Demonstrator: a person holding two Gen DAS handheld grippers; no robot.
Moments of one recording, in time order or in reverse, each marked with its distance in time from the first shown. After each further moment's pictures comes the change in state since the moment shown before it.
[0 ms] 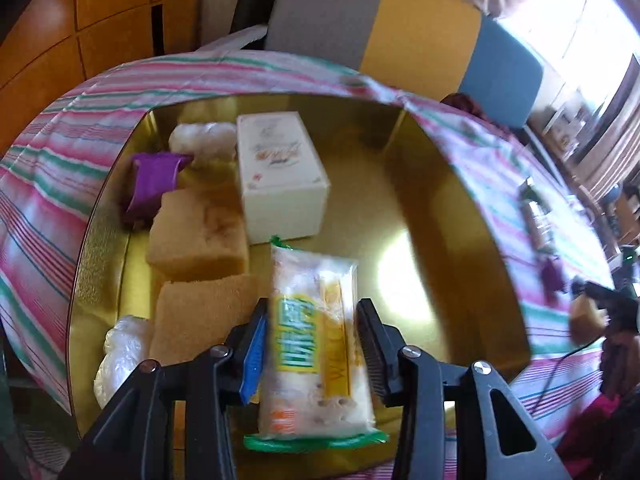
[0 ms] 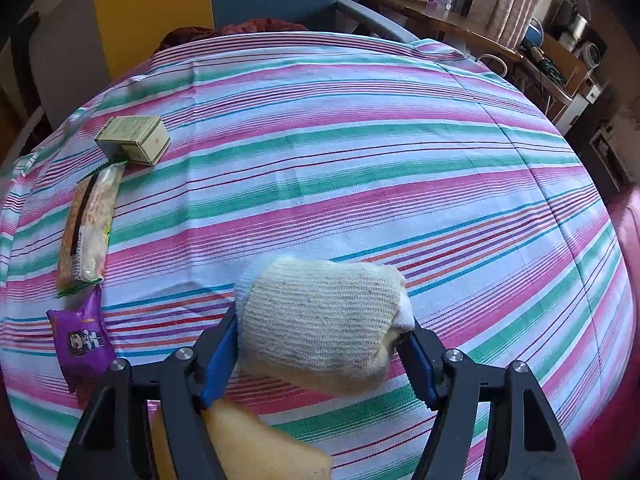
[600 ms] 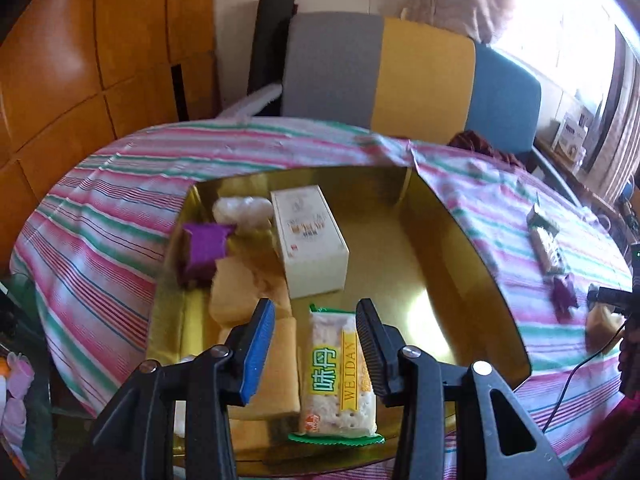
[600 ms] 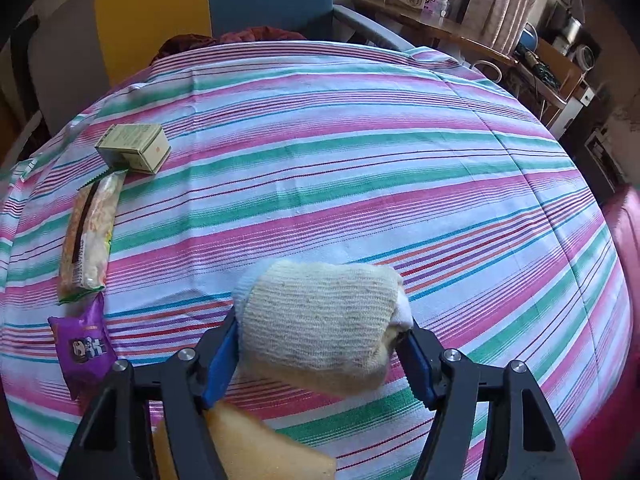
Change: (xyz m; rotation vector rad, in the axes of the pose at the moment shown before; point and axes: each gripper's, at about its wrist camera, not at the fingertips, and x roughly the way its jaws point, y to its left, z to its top) left arm -0.051 -0.002 0.005 0.057 -0.208 0.101; right arm -0.012 0.004 0.002 0.014 -0.056 0.010
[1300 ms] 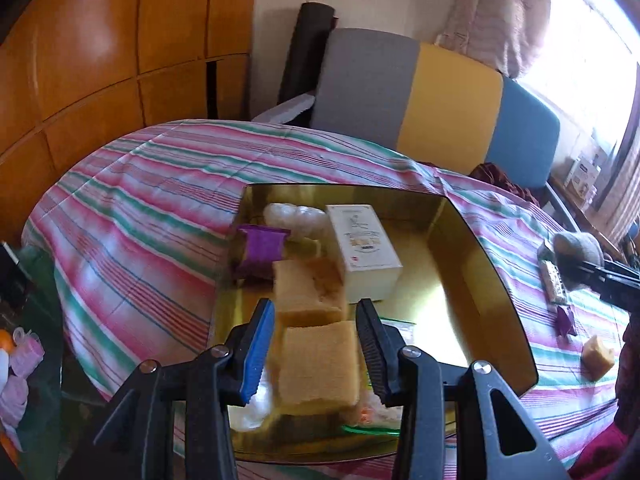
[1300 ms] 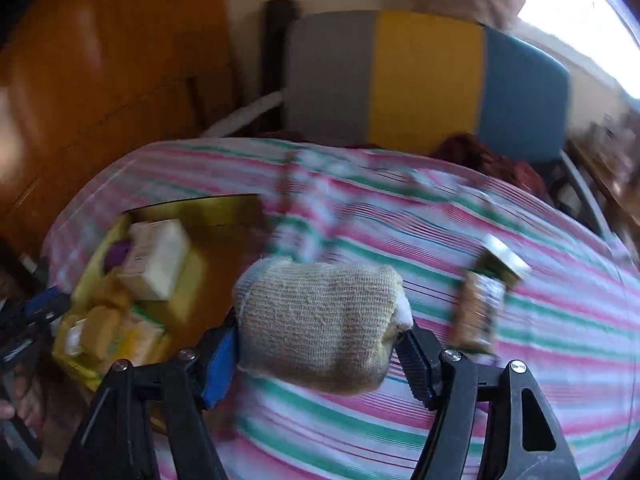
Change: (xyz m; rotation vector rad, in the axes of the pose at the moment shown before) left arm -0.018 0.052 -0.004 -0.120 -0.036 0.019; right arm -0.161 0.275 -0.065 -0.621 -0.228 0.536
